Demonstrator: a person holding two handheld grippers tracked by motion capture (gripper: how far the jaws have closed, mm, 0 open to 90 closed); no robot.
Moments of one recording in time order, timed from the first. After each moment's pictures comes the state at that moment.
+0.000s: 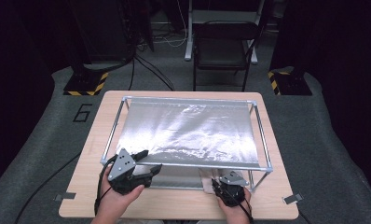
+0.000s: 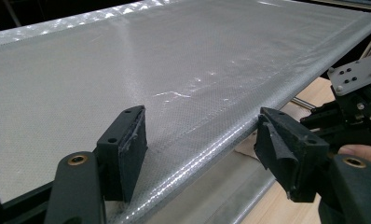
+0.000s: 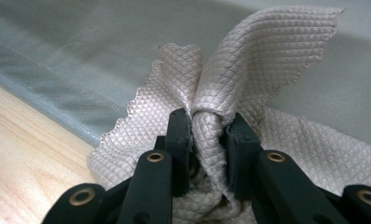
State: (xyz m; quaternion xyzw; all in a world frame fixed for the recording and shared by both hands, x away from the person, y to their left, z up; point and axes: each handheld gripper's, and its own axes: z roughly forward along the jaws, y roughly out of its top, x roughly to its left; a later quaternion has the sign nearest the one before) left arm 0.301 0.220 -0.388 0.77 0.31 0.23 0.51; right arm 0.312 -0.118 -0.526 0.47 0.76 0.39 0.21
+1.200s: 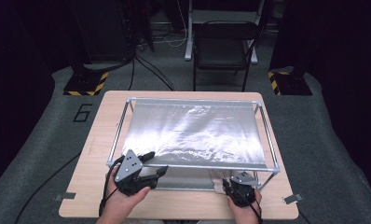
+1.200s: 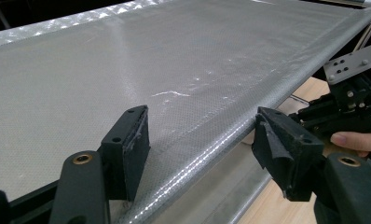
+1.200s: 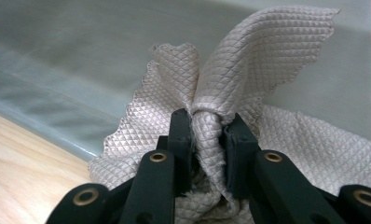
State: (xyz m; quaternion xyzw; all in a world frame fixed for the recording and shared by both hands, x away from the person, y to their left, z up) left arm 0.298 0.203 -0.387 0.77 0.30 0.22 0.51; right arm 0.311 -0.146 -0.527 0.50 0.75 0.38 0.23
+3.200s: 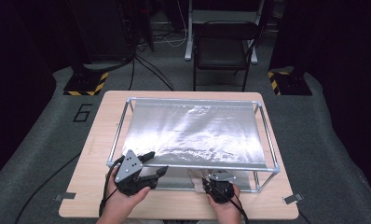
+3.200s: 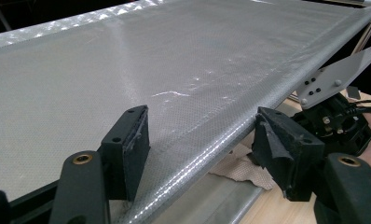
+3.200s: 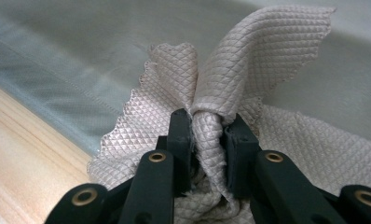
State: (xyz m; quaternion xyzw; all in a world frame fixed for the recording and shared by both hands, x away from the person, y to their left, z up) left arm 0.297 0.203 -0.387 0.77 0.30 0.22 0.51; right arm 0.323 -0.086 -0.525 0.44 0.78 0.39 0.20
